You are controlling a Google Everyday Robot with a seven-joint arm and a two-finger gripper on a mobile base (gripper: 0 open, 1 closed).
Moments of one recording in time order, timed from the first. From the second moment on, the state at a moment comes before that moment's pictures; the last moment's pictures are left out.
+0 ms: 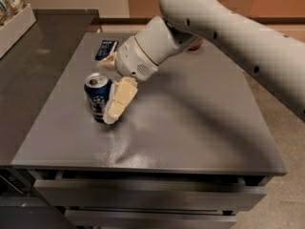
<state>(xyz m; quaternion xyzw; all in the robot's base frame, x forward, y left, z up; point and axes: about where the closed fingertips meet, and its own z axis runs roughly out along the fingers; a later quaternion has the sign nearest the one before) 0.507 0.118 0.898 -0.72 0.55 0.32 0.28</state>
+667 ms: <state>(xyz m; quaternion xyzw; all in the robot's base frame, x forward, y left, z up) 0.507 0.119 0.898 -0.72 0.55 0.32 0.28</state>
